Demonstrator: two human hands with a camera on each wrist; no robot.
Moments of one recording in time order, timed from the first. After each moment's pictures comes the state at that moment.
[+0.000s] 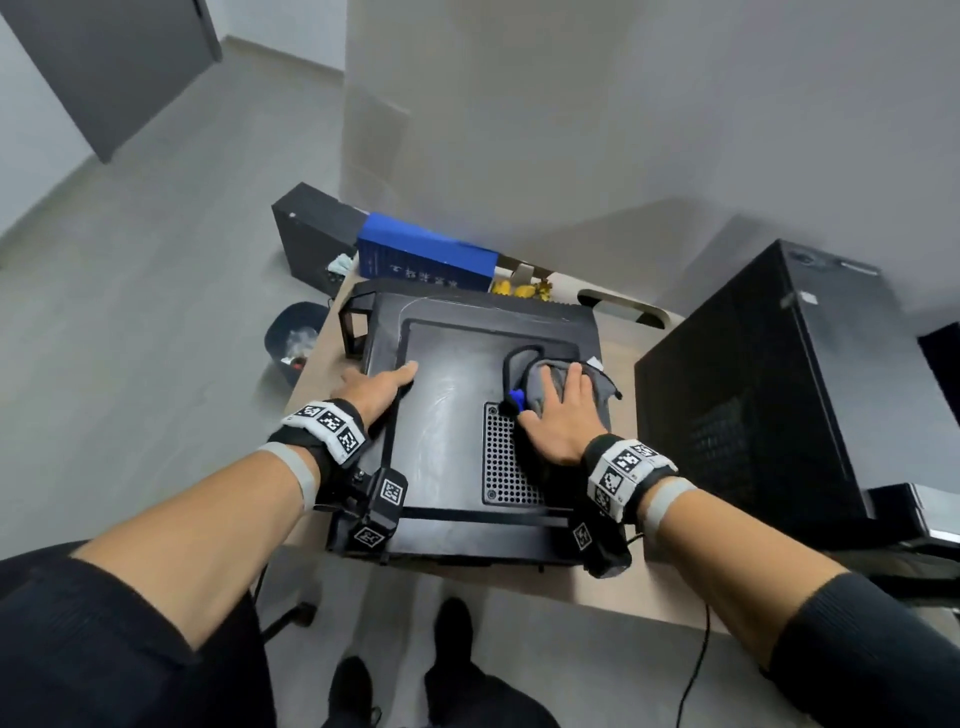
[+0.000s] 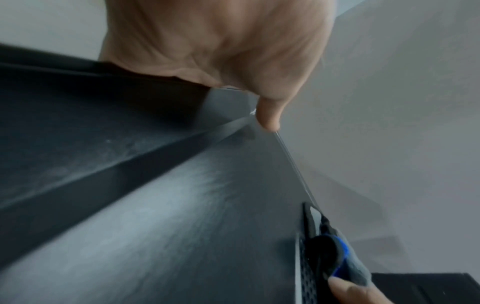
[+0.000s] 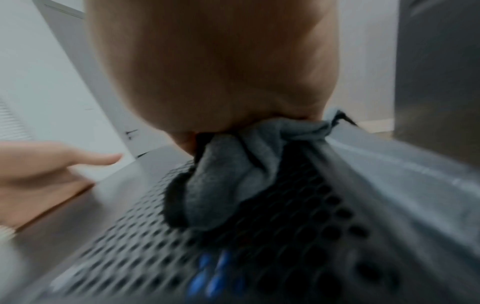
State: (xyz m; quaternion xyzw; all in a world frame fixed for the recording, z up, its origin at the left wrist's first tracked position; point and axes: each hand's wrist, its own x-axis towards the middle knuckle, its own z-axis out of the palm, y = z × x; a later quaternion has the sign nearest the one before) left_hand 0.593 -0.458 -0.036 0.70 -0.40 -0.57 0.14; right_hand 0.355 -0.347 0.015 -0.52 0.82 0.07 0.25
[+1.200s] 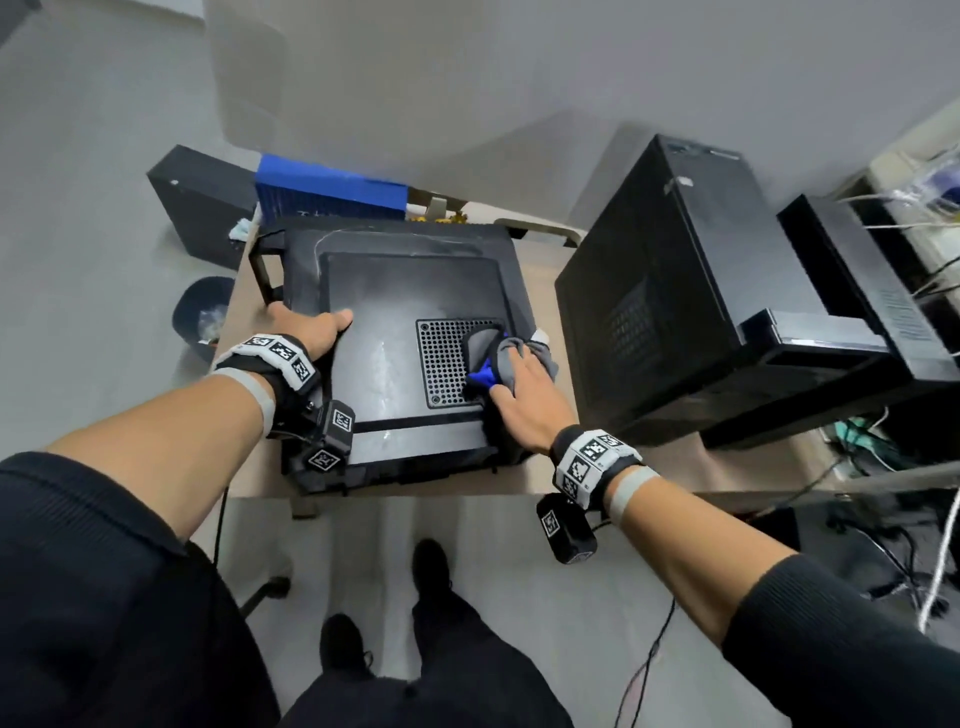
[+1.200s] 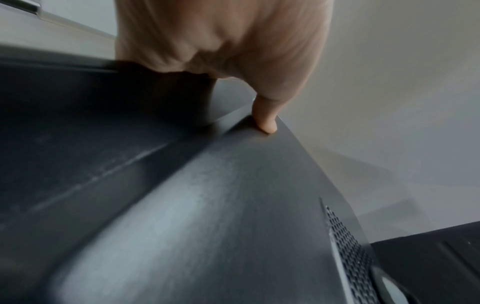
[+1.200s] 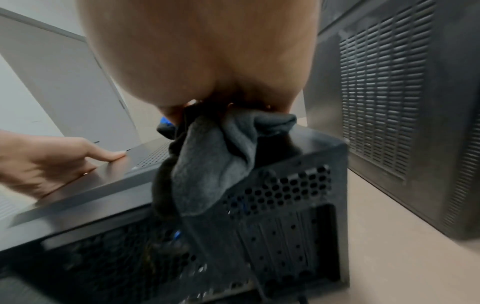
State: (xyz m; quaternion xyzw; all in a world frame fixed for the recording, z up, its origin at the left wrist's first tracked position) left_hand 0.594 -0.448 -0.032 0.72 -0.48 -0.48 0.14; right_hand 0.370 -0.228 0.004 -0.48 0.83 -0.09 0.26
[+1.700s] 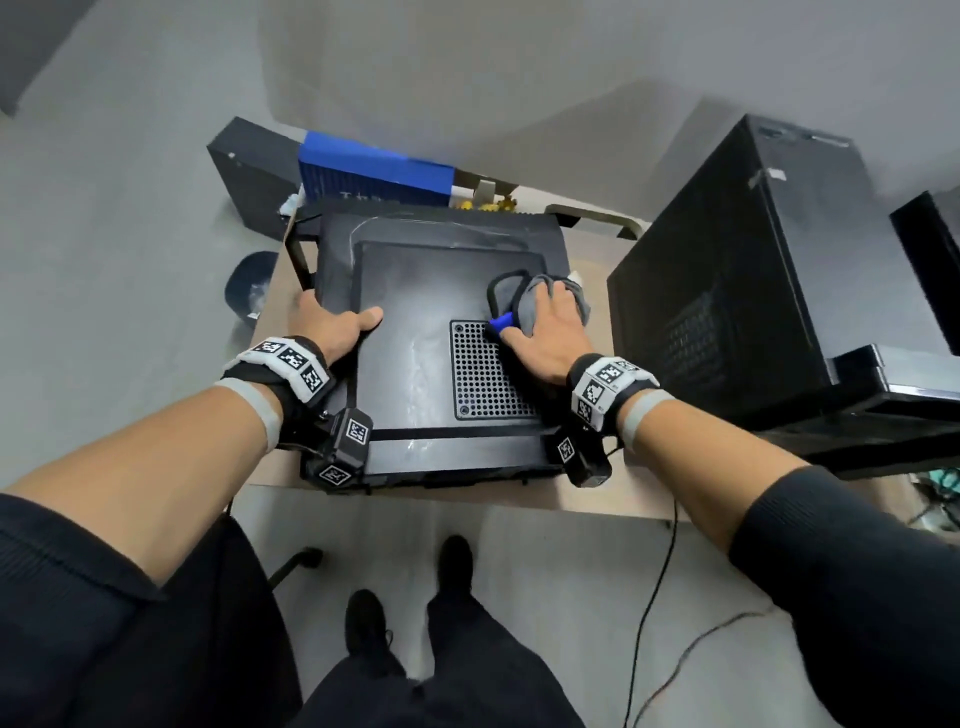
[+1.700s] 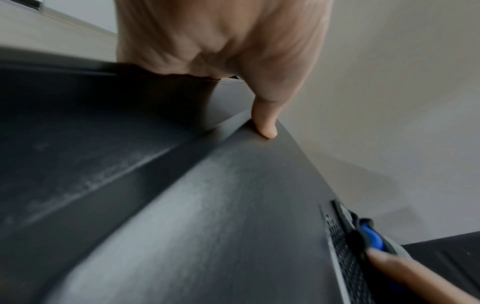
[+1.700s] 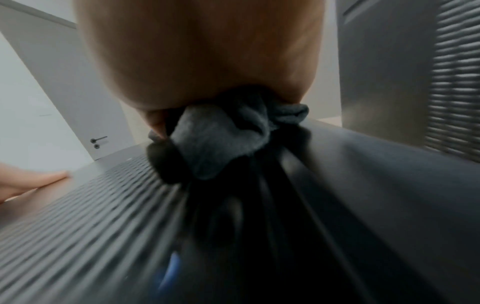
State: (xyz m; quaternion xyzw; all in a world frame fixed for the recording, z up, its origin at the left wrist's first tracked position) left_hand 0.597 -0.452 -0.042 0.68 -0.49 -0.51 0.18; right_hand 0.327 -0.328 -0.006 -0.52 0.83 -0.03 0.21
